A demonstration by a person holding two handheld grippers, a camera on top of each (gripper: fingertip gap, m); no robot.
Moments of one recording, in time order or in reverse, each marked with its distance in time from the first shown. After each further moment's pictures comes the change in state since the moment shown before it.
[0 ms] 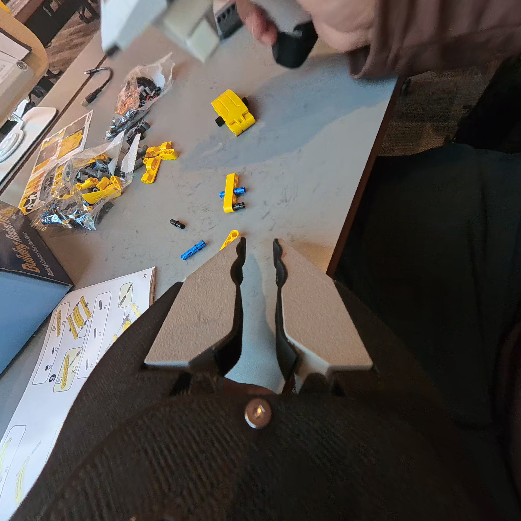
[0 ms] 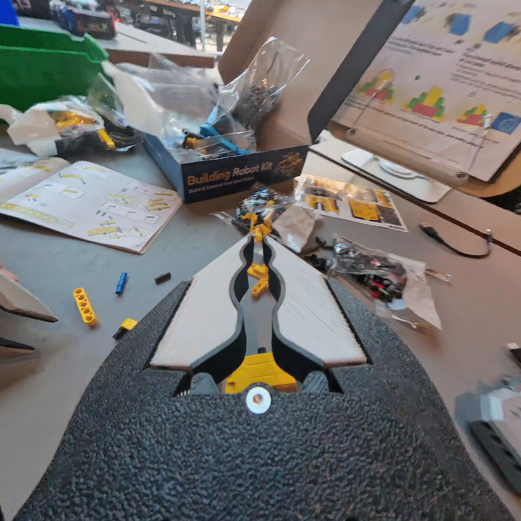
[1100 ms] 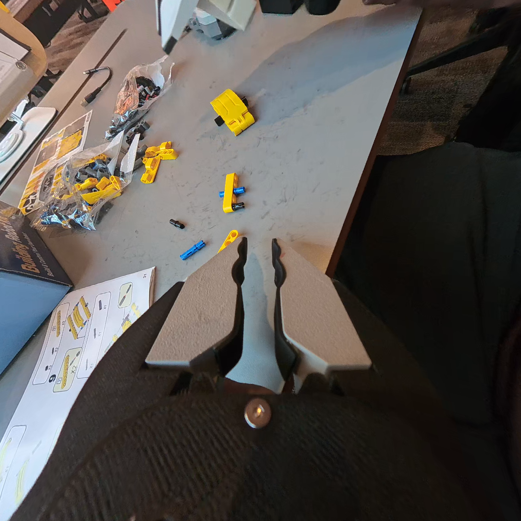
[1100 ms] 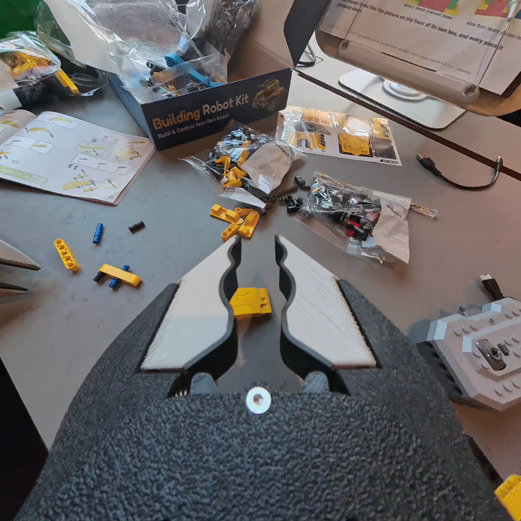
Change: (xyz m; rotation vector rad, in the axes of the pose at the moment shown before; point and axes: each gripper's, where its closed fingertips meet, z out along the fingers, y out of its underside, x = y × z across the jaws) left arm 0.000 0.000 0.000 -0.002 0.000 0.002; right arm 0.035 0.036 -0.026 -0.222 -0.037 0.076
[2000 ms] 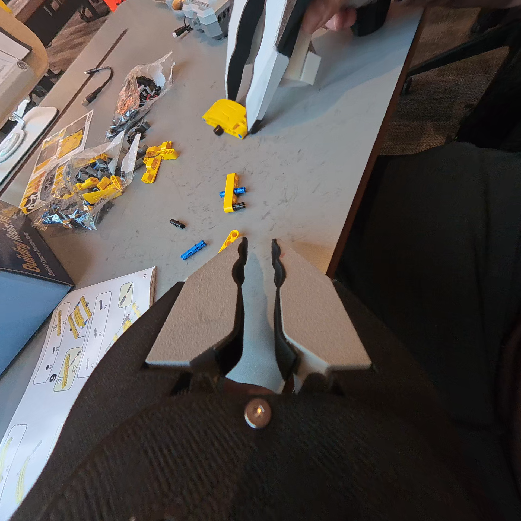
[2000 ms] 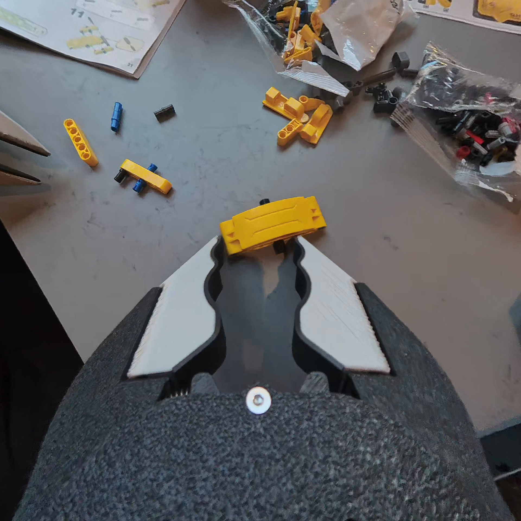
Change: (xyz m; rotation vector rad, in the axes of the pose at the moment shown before) left arm 0.000 0.000 0.000 -0.001 -0.003 0.000; right arm -0.043 0.075 0.002 -0.294 -0.159 -0.051
